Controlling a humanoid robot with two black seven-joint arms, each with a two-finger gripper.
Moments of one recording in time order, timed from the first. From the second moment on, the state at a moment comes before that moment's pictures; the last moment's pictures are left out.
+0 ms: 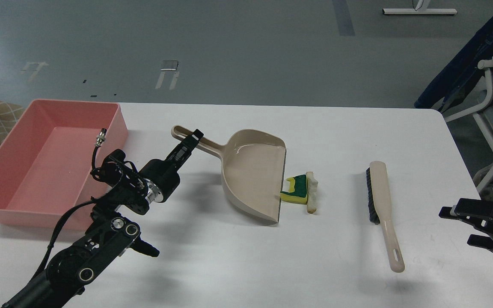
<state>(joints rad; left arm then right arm) -0.20 0.22 -1.03 -1.30 1.53 0.08 -0.07 0.19 -1.32 0.80 1.73 -0.73 0.46 -0.18</state>
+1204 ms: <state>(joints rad) -0.20 0.21 -1.04 -1.31 1.53 0.08 -0.08 0.25 -0.99 0.78 1.72 -0.93 0.45 -0.35</state>
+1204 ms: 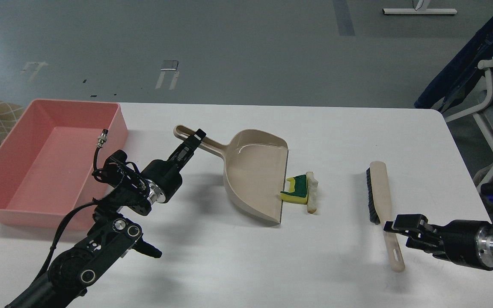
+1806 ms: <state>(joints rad) -0.20 0.21 -1.04 -1.31 1.53 0.08 -0.08 0.25 -0.95 0.78 1.72 -0.93 0.44 -0.36</state>
